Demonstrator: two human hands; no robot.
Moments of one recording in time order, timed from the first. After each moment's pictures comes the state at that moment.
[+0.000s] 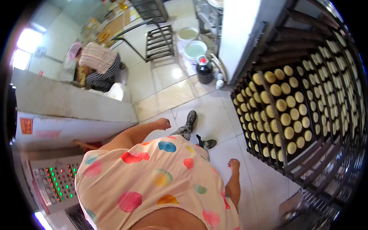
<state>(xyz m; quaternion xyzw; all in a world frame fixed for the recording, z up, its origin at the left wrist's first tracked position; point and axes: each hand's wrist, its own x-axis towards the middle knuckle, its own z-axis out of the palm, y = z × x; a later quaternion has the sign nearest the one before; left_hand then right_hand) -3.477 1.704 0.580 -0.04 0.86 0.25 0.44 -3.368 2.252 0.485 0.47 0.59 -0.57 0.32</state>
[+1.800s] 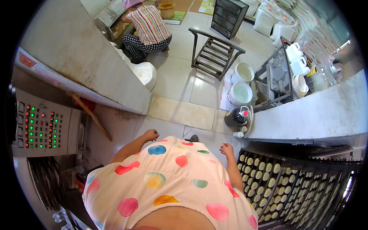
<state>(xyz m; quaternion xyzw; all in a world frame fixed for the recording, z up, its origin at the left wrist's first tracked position) -3.333 1.465 0.552 -0.44 0.71 0.51 0.21 -3.679 1.837 0.568 0.09 0.77 -0.43 0.46</state>
